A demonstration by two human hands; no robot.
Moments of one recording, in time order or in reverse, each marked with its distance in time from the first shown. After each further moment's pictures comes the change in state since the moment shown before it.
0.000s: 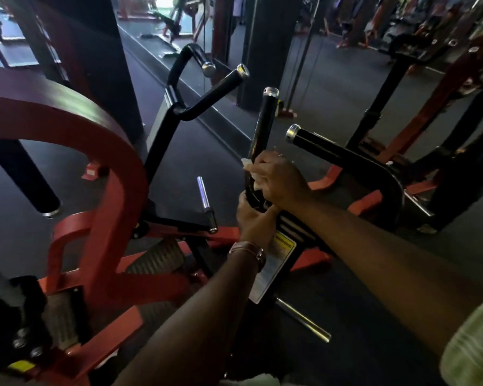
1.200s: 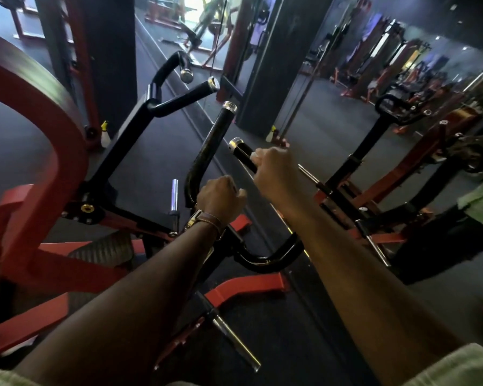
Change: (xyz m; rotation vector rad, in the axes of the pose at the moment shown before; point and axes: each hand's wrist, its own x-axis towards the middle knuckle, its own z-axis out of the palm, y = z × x) left_hand 0.009 0.048 0.088 1.013 0.193 0.315; right_hand -0.030 0.027 -0.133 -0.248 -0.015 0.023
